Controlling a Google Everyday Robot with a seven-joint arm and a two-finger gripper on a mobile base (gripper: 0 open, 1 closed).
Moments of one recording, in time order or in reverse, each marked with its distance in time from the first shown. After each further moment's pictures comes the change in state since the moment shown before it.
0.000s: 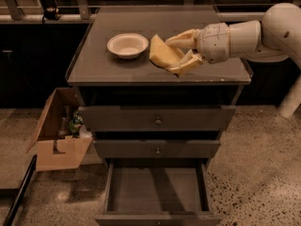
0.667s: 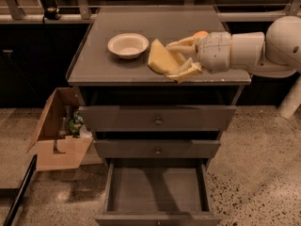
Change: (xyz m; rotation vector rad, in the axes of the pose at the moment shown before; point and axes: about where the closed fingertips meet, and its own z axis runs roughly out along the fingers) arm -0.011 0.020 -0.001 0.087 0.030 -0.048
